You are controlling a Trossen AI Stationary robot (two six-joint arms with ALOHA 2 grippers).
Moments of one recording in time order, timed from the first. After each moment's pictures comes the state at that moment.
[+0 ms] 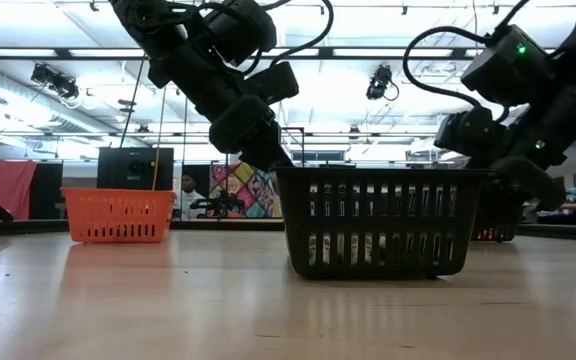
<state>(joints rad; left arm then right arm) 0.02 1.72 0.96 0.03 -0.10 0.15 0.14 1.41 0.31 0.27 0.29 0.20</state>
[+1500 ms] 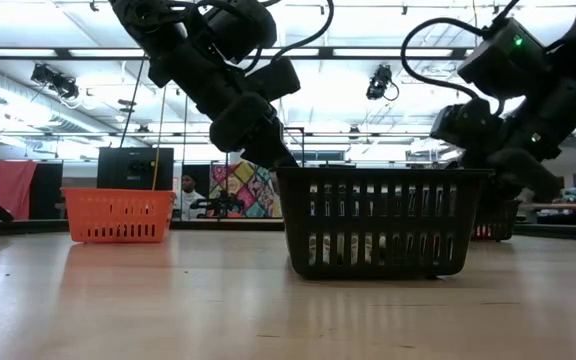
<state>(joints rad) 0.01 1.72 0.96 0.05 -0.10 0.18 0.14 1.39 0.33 0.26 0.29 0.15</state>
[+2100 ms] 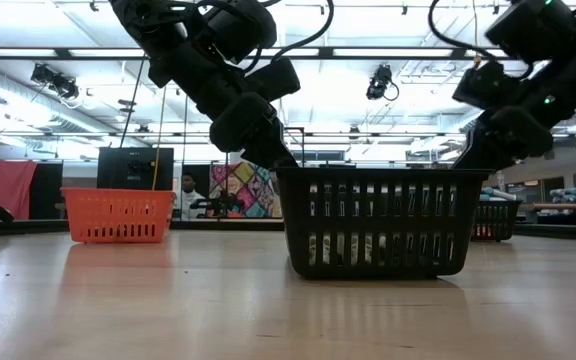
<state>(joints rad) 0.01 1.72 0.96 0.05 -0.10 0.18 0.14 1.01 0.33 -0.08 0.46 0.22</state>
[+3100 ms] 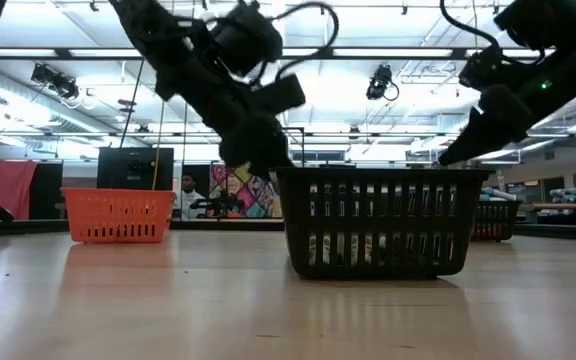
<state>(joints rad) 0.03 1.77 0.96 0.09 -0.10 0.16 0.11 0.84 0.33 -0.17 0.57 0.31</state>
